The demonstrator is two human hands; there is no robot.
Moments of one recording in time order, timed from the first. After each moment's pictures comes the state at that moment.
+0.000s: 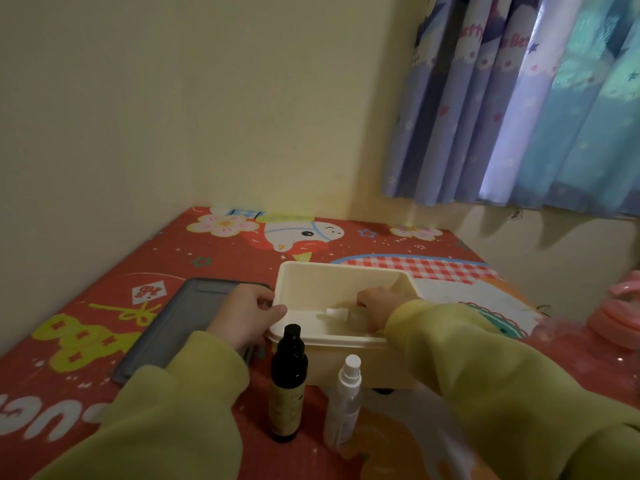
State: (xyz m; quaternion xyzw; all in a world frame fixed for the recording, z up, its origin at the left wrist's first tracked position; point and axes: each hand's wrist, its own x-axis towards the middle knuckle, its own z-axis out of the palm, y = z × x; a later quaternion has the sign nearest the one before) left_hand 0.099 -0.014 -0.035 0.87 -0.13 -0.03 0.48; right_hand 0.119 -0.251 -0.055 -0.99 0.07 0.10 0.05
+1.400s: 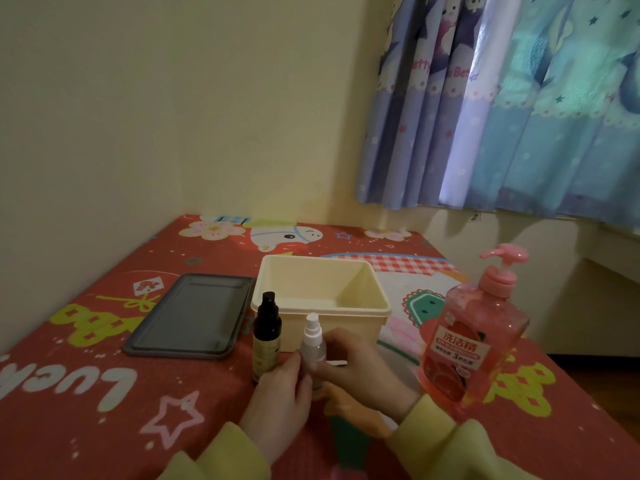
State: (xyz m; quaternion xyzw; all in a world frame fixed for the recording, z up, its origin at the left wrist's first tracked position) left_hand -0.050 -0.044 -0.090 0.85 -0.28 0.09 0.44; right_hand -0.061 -0.191 -0.061 -0.90 -0.04 -0.07 0.43
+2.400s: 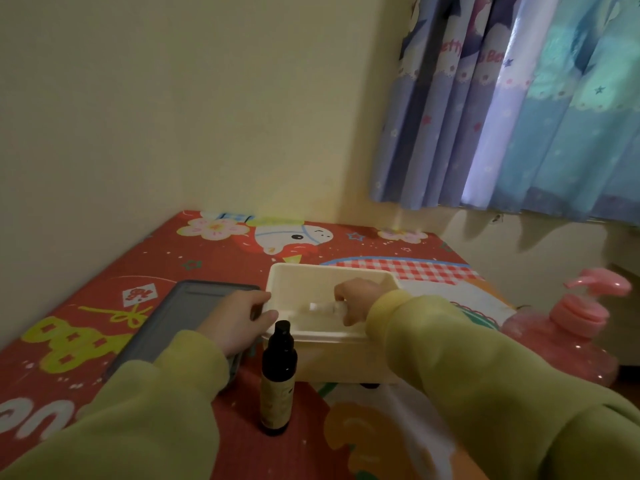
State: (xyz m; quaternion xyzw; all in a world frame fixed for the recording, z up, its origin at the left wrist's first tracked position) left_hand 0.092 -0.006 -0.035 0.91 -0.20 -0.03 0.36; right_hand 0.108 -0.232 -0.031 -1.00 0.01 0.08 0.01
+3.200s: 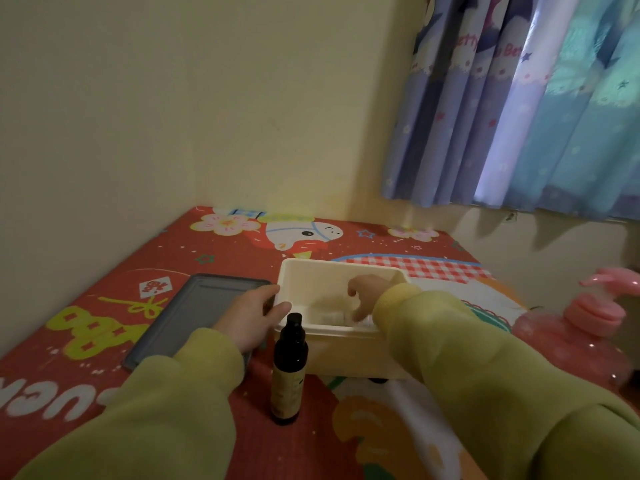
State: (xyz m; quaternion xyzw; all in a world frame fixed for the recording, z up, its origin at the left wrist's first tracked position) left_hand 0.082 -0.010 -0.039 0.89 -0.17 -0.02 0.41; right_hand 0.110 -0.232 -0.030 -0.99 0.05 0.09 0.06
